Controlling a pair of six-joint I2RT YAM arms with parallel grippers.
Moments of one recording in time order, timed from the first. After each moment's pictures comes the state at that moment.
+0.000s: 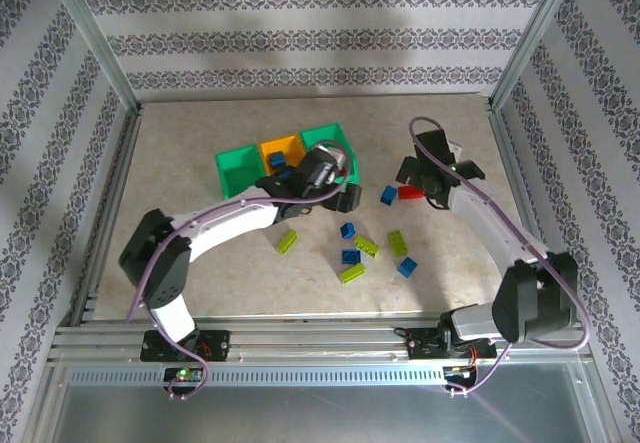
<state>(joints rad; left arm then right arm) -0.79 1.76 1.33 -0.31 -0.07 -0.41 0.22 1.36 1.07 -0.73 0.29 0.65</state>
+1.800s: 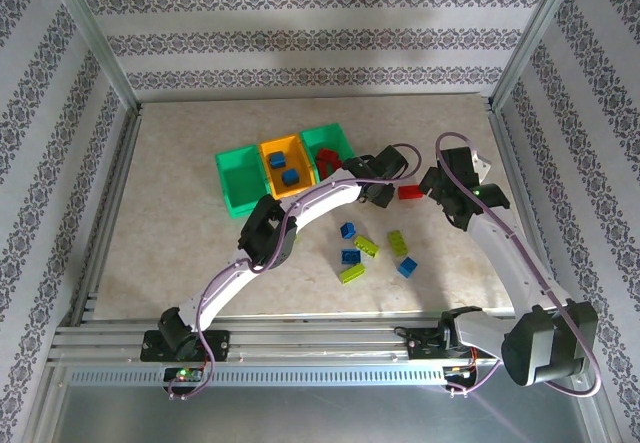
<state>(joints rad) -0.83 2.68 2.47 -0.84 -0.12 -0.24 0.16 1.16 0.96 -0.76 0.35 0.68</state>
